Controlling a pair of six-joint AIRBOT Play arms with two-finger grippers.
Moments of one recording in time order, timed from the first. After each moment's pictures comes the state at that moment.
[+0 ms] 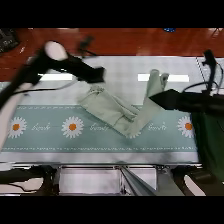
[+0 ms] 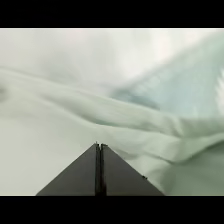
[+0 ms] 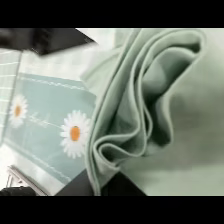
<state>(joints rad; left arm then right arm) -0.28 -1.46 1.47 1.01 -1.13 -1.54 0.15 -0.77 0.89 -0.73 1.06 1.46</state>
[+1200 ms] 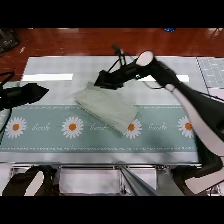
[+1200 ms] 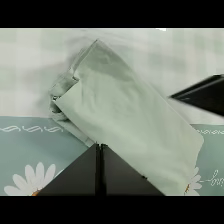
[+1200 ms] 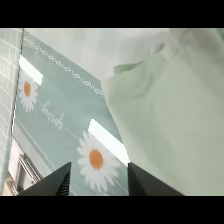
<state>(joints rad) 0.15 -0.72 0.83 0.94 -1.03 -1.42 0.42 -1.71 1.62 -0.68 1.11 1.47</state>
